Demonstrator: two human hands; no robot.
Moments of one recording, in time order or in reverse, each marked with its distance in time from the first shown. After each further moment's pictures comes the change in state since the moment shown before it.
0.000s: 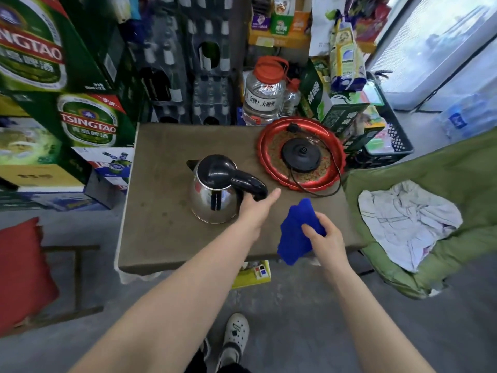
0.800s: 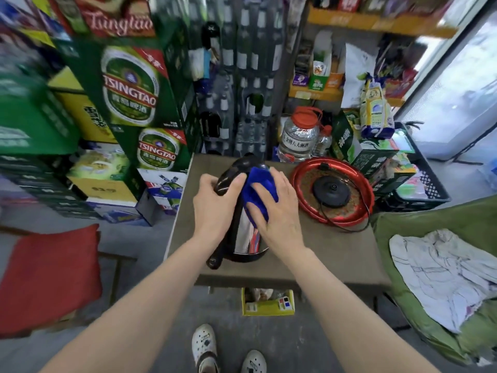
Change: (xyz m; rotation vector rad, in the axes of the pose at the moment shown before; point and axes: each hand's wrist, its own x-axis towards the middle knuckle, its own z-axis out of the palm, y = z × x) left_hand -0.113 0.066 -0.145 0.107 0.479 0.598; right_hand -0.032 -0.102 0.126 -0.562 0.009 -1.141
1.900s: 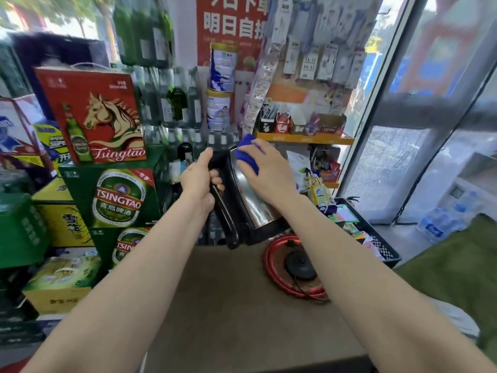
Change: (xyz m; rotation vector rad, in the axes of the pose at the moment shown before) left_hand 0.071 0.216 -0.016 -0.854 -0.252 -0.124; right_hand 0.193 -0.078 -0.177 -0.211 0.231 -0.076
